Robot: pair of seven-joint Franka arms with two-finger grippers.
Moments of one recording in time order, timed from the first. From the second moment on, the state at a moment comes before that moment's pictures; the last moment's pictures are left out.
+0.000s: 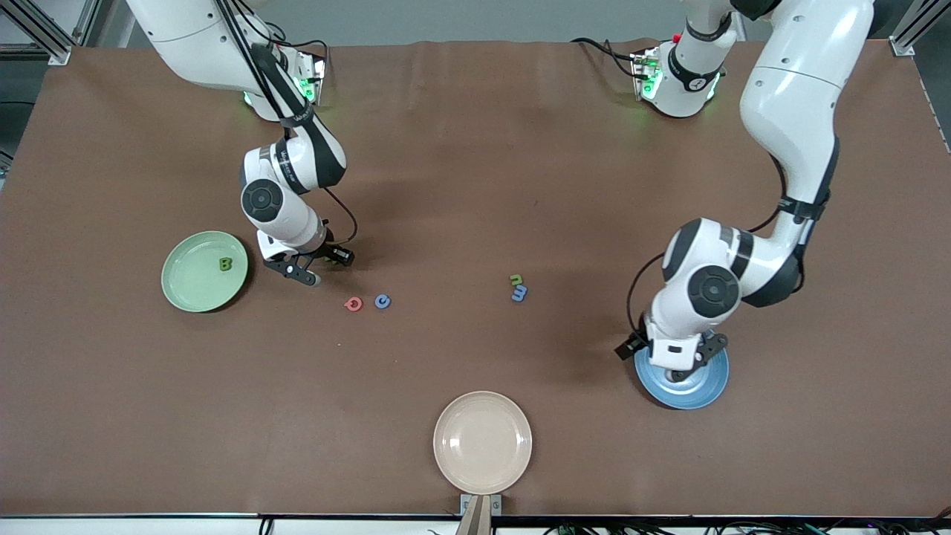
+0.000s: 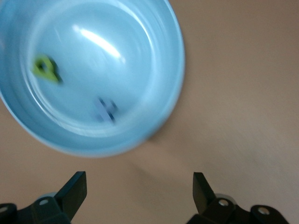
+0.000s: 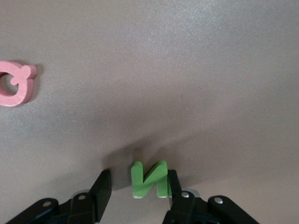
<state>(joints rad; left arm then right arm) -0.13 0.68 -0.26 -1.60 0.19 2.23 -1.11 0.37 0.37 0.01 -2.33 0.13 2.63 0.68</state>
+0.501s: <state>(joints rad) -0.36 0.74 -0.27 -1.54 0.19 2.24 -1.49 0.37 0.36 0.00 -2.33 0.13 2.63 0.68</state>
